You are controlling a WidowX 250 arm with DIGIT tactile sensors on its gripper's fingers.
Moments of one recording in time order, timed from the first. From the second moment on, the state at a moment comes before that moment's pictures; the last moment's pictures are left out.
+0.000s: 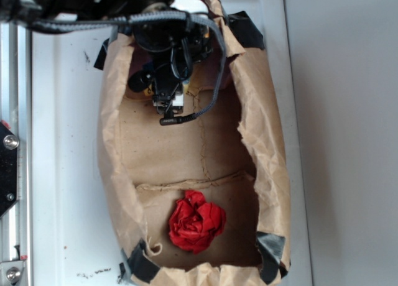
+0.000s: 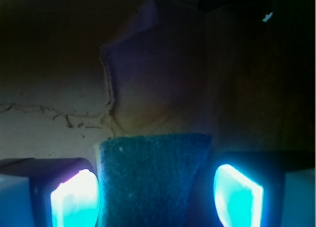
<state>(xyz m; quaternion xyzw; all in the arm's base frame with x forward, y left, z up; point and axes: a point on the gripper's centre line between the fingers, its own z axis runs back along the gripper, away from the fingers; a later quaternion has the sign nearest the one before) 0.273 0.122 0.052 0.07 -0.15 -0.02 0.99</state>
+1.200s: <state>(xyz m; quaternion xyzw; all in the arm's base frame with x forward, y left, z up) 0.271 0.109 0.032 0.07 -0.12 0.00 0.99</state>
